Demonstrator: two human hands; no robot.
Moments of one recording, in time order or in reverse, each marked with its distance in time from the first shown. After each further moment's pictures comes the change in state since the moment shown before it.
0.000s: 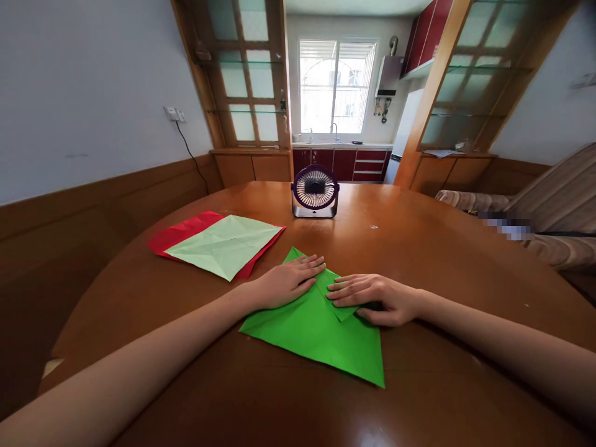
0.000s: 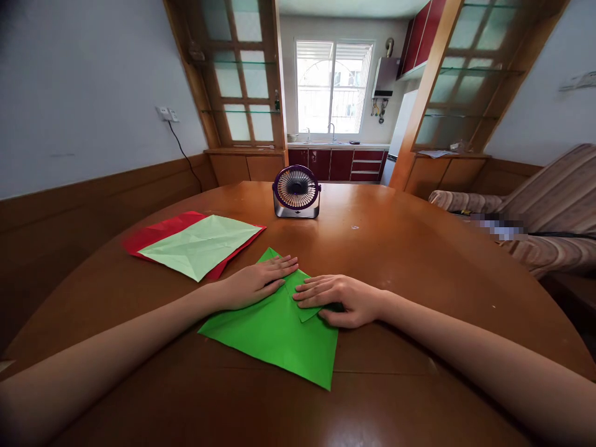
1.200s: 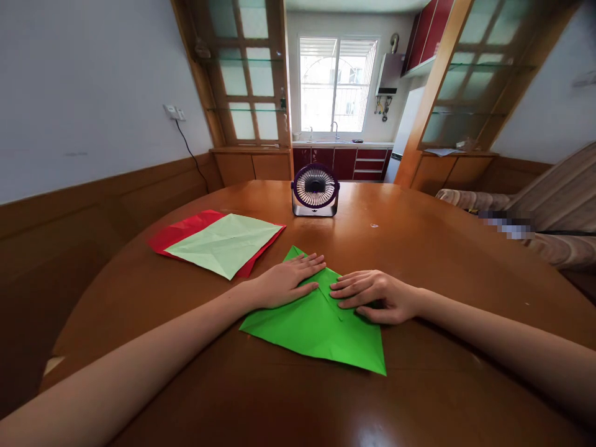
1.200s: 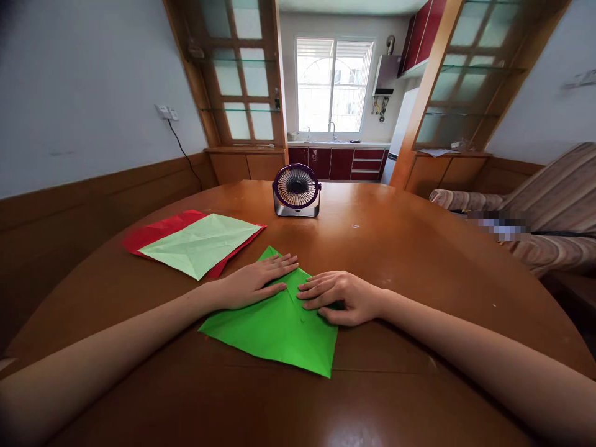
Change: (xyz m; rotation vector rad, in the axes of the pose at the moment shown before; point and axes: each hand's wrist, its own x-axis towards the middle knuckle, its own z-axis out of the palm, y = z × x) left_hand -0.001 -0.002 0.000 0.021 -0.032 0.014; right_hand -0.002 0.003 0.001 -0.052 0.077 -0.038
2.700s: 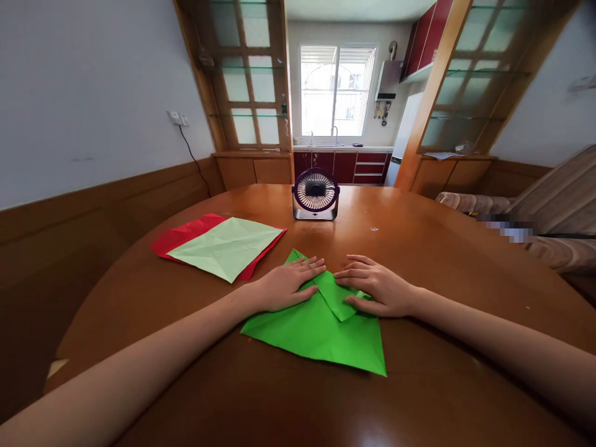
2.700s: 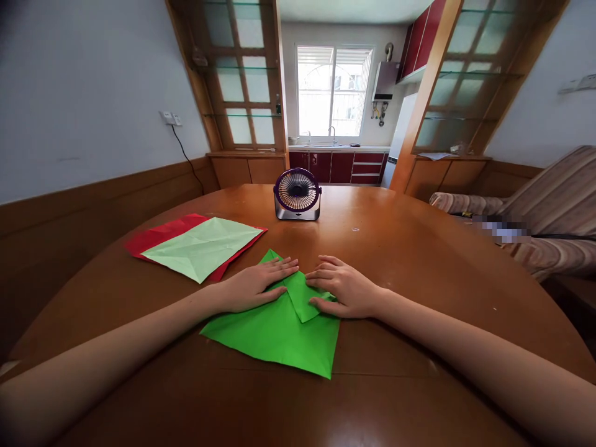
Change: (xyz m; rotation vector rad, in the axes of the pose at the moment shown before) left_hand -0.001 0.005 -0.004 0.018 0.007 -0.018; right_hand 0.007 -0.003 -0.001 -0.430 0.040 0.177
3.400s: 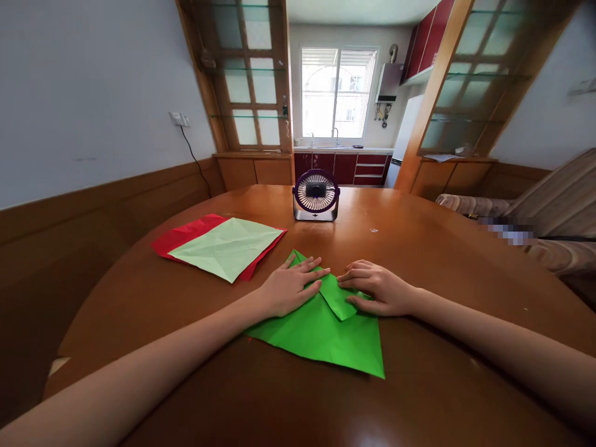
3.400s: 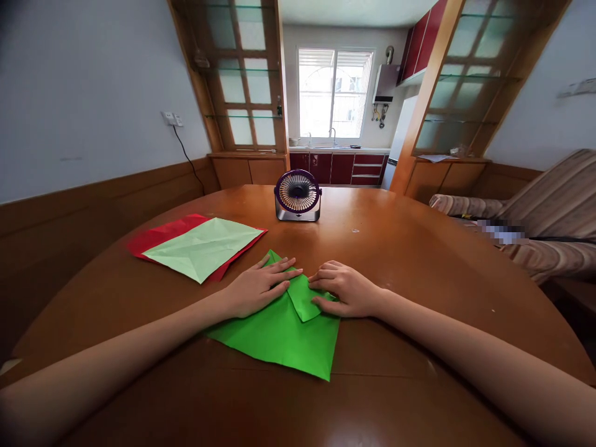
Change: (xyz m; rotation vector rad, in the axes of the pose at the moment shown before) left_hand 0.003 0.020 0.005 0.035 0.034 -0.184; right_hand -0.004 0.007 0.002 0.085 0.019 -0.008
